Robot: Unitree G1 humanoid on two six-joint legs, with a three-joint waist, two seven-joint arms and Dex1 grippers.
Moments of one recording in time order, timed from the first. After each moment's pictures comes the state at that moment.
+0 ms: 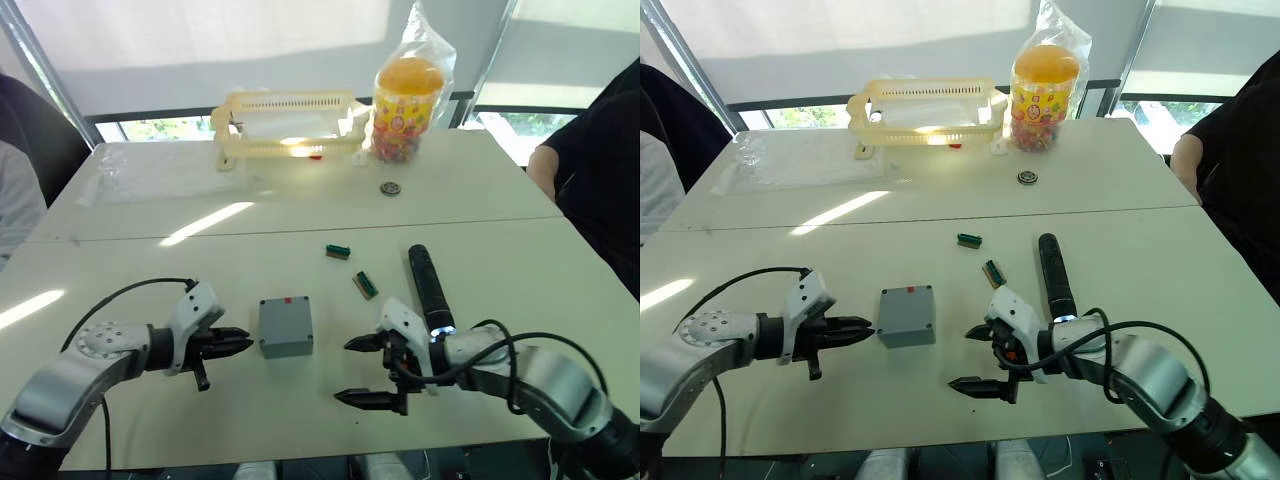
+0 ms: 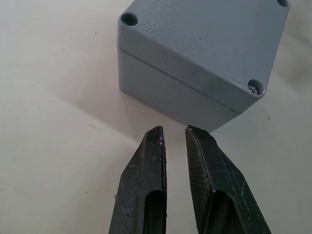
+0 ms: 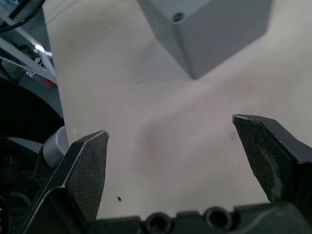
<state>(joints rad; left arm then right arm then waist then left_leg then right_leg) -0.11 0.86 0.02 -0.40 -0.51 0.73 -0.88 -0.31 -0.78 0.38 -0.54 0.64 0.82 0.71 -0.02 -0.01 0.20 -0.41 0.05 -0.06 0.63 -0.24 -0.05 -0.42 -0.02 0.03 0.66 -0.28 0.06</state>
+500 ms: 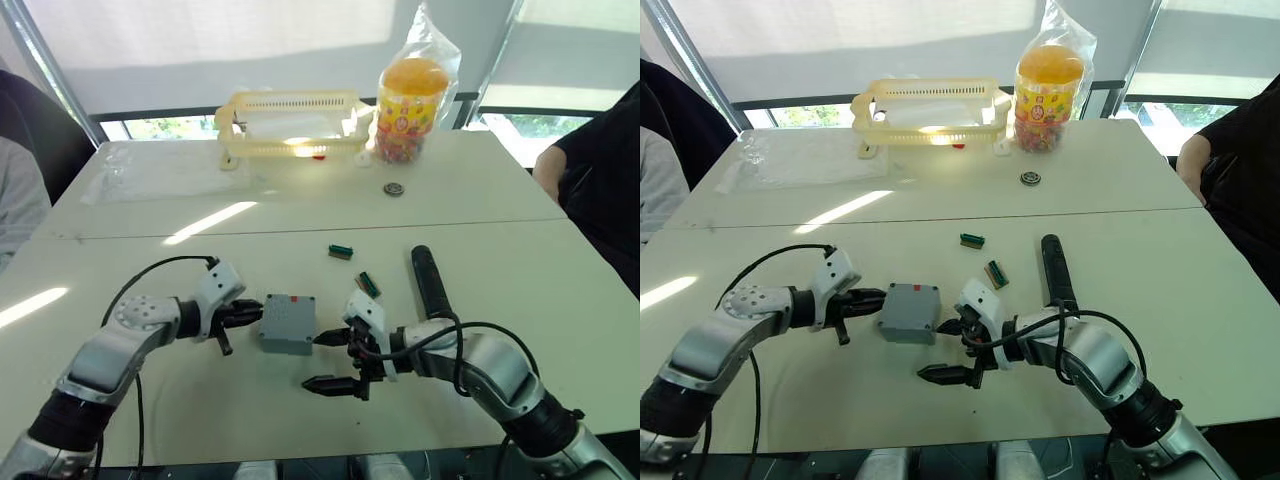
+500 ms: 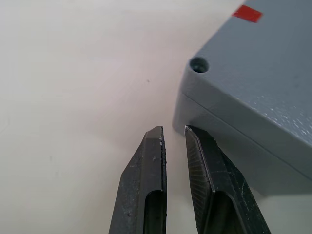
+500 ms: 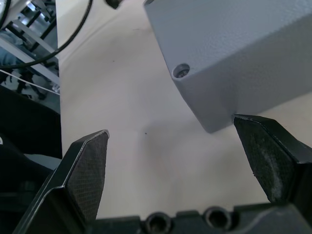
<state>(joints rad) -0.34 0.73 -0.13 -0.14 -0.32 0.55 -0.89 -0.41 -0.55 0.42 -0.39 0.57 0.91 0.75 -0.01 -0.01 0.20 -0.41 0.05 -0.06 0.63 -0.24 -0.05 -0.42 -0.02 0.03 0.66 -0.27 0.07</state>
